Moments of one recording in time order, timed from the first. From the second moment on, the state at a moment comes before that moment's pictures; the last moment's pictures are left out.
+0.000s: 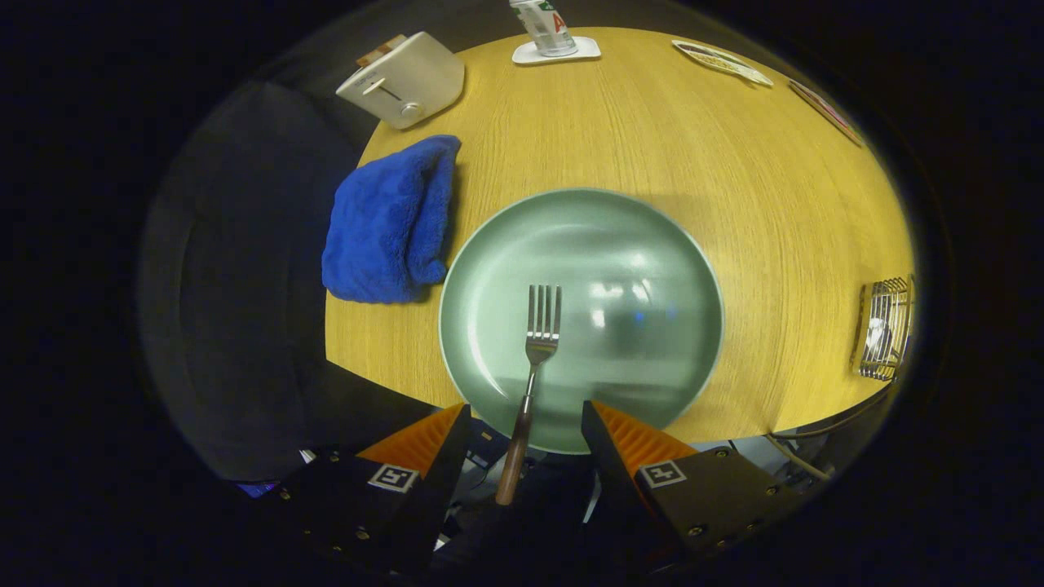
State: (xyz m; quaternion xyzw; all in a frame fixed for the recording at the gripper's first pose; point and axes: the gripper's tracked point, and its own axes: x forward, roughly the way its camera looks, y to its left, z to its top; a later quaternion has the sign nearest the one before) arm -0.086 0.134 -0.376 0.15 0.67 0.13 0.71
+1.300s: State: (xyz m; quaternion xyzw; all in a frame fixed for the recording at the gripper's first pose) arm -0.068 0.146 -0.381 0.23 0.67 0.11 0.69
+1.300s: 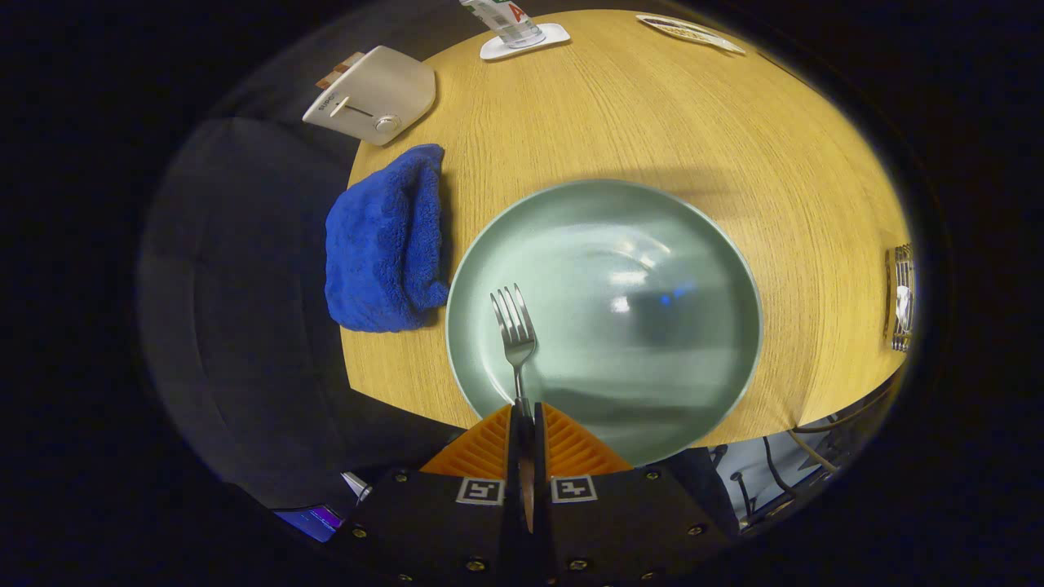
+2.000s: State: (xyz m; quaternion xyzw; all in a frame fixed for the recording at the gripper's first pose) arm -0.048 0.120 -0.332 0.39 0.63 0.09 0.66
